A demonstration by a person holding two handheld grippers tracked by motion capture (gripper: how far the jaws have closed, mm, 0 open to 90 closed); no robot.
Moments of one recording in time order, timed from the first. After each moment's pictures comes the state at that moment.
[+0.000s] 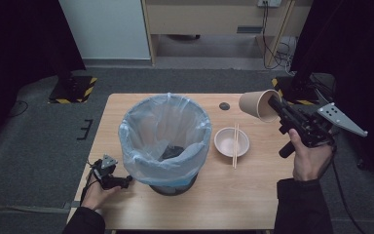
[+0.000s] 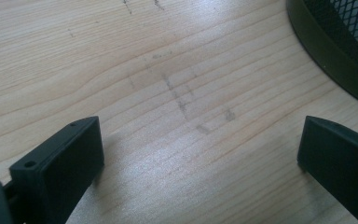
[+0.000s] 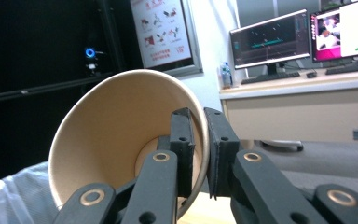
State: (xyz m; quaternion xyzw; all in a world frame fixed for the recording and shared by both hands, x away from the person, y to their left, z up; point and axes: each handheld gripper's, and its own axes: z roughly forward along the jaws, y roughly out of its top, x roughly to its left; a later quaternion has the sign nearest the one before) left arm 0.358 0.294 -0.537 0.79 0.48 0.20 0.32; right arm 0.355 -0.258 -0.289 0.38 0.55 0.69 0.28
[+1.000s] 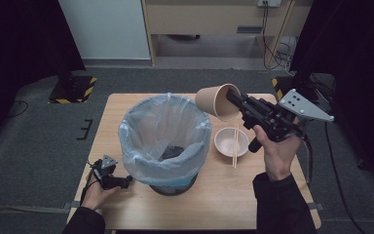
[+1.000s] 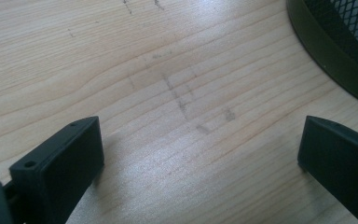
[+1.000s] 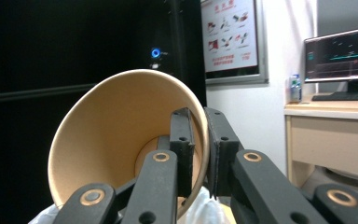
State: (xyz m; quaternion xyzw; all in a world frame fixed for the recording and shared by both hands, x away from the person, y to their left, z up) left arm 0.358 0.294 -0.537 0.79 0.48 0.20 0.32; right arm 0.346 -0.169 -0.247 0.28 0.60 0.72 0.23
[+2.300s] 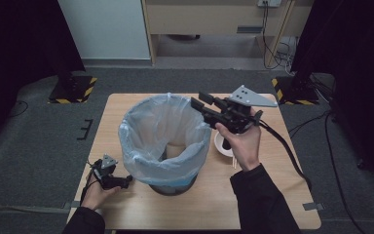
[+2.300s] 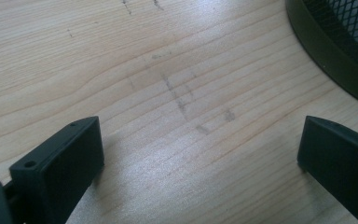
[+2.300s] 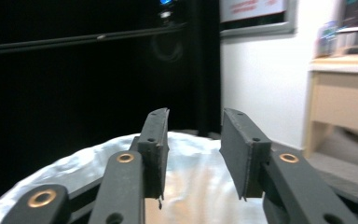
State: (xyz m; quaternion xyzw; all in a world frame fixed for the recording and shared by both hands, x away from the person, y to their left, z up) left arm 0.358 0.294 -0.537 0.79 0.48 0.20 0.32; right arm 0.386 -0.113 -0.276 0.29 0.66 0.66 0.20
